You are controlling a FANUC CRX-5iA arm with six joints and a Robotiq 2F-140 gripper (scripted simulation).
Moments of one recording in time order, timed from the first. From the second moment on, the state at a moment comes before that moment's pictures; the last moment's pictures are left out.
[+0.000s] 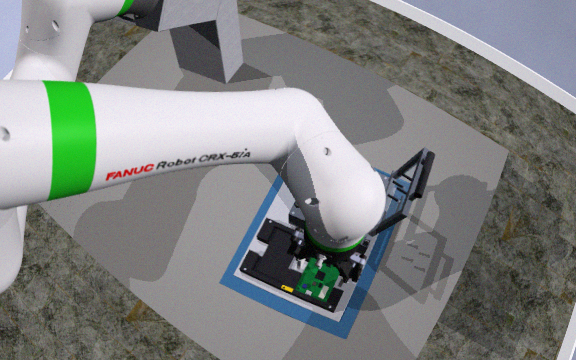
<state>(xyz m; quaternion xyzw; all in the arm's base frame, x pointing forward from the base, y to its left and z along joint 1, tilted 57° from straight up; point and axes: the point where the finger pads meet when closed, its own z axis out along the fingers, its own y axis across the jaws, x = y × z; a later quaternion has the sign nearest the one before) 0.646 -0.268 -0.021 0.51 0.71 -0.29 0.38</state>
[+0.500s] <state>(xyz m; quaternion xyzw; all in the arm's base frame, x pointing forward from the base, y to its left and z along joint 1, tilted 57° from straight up) 0.647 -0.272 -0.024 0.51 0.71 -0.29 0.38</state>
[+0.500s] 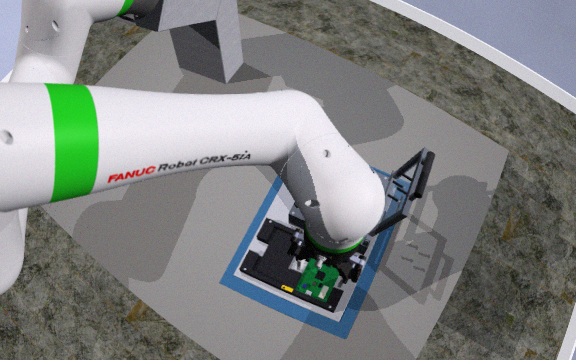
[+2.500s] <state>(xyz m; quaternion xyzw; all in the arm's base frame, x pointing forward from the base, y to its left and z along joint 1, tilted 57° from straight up) 0.649 -0.280 -0.029 0.51 0.71 -0.29 0.38</state>
